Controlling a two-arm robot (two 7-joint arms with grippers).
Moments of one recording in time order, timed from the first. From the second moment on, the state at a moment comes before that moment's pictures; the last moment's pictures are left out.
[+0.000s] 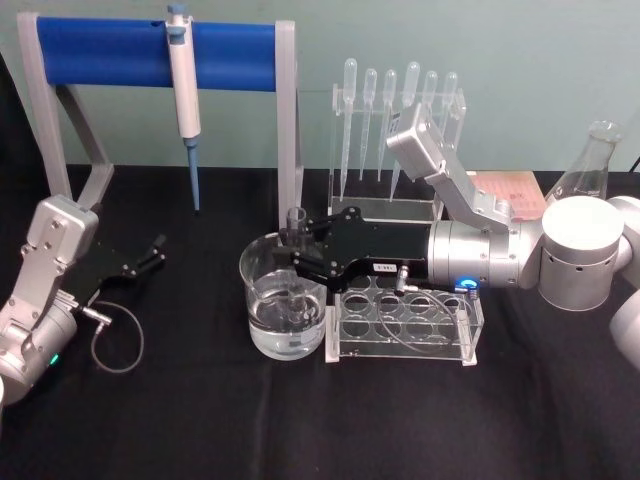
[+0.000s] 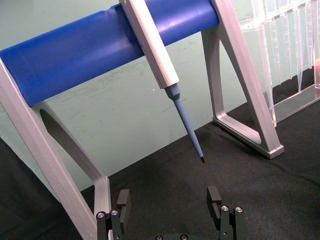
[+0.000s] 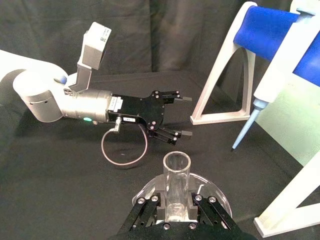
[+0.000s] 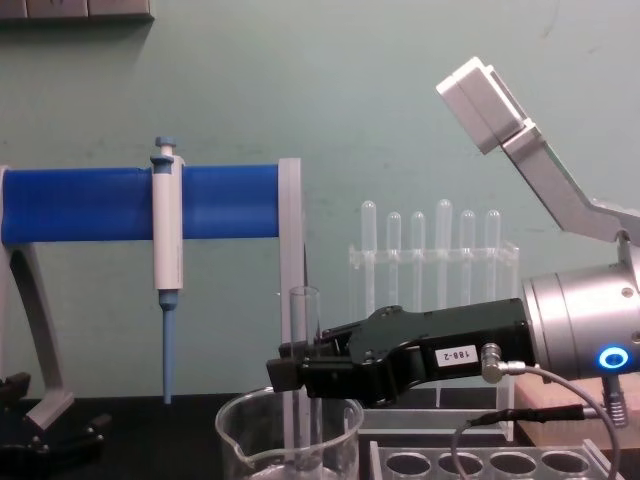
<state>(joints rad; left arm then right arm) -0.20 0.60 0.45 -1.41 -0.25 -0.12 0.03 0.68 0.44 -0.76 -1.28 0.49 0.09 0.81</state>
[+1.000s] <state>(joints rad) -0.20 0.60 0.45 -1.41 -0.25 -0.12 0.03 0.68 0.44 -0.76 -1.28 0.49 0.09 0.81</state>
